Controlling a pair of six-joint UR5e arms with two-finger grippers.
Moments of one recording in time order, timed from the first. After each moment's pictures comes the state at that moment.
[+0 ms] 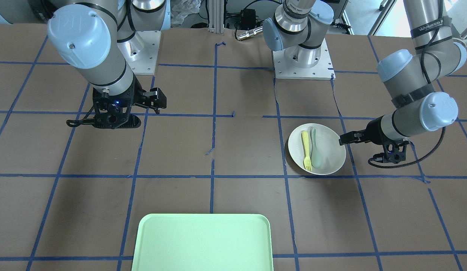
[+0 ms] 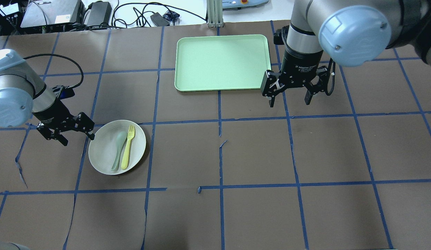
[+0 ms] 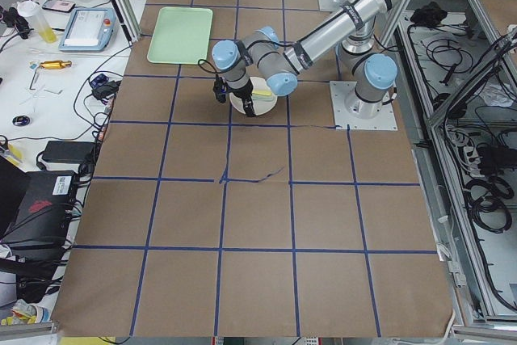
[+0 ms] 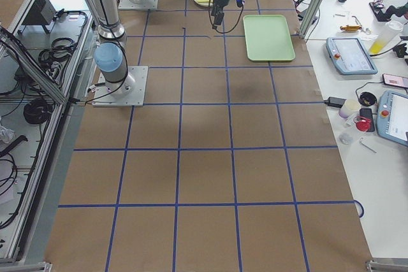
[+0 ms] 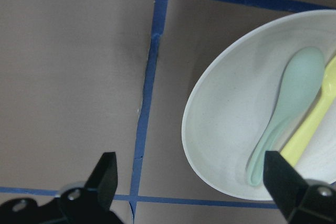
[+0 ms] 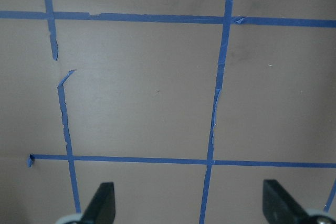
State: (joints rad) left arm -1.13 -1.83 -1.91 -1.27 1.59 0.30; right arm 1.67 -1.41 1.56 -1.49 -1.54 0.05
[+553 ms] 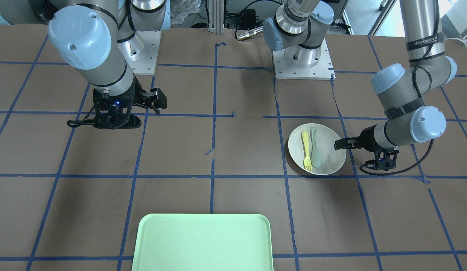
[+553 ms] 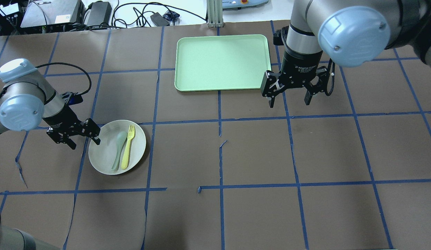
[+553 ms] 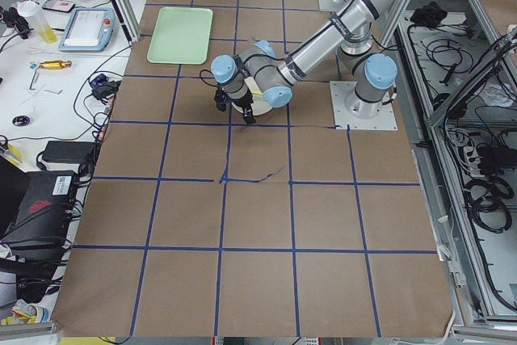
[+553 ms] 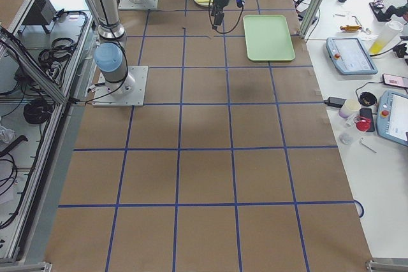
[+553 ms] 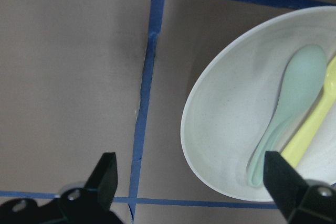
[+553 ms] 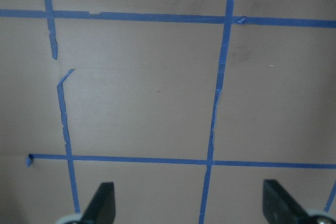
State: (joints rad) left arm -1.13 -1.90 -1.94 -1.21 1.58 0.34; right arm 1.67 -1.41 1.57 -1.49 -1.54 0.05
